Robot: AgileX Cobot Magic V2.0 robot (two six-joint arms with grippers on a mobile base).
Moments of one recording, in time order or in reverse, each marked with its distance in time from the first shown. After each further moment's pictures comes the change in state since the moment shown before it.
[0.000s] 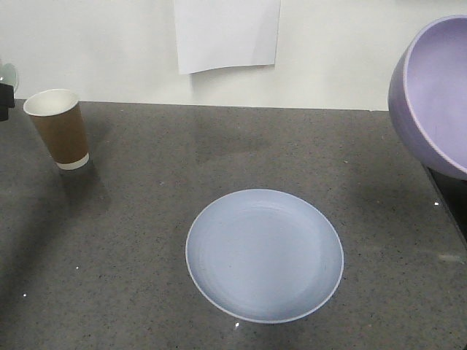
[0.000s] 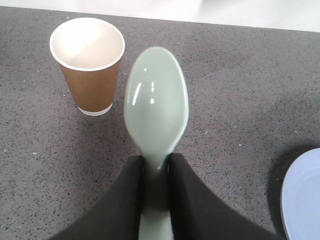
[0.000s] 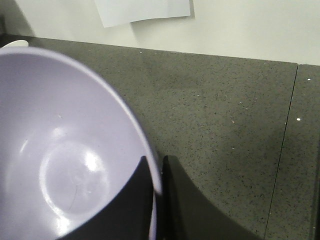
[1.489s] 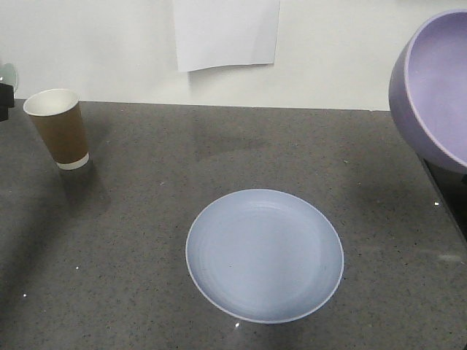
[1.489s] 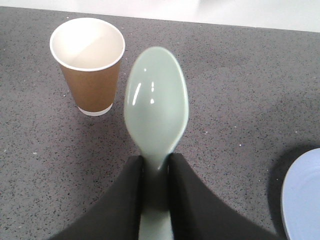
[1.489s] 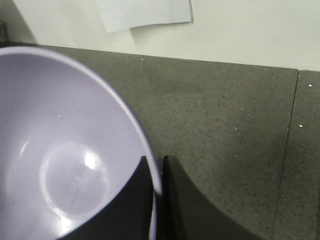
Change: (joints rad) left arm 0.000 0.000 0.000 0.000 0.000 0.000; right arm 0.000 0.000 0.000 0.033 -0.014 -0.003
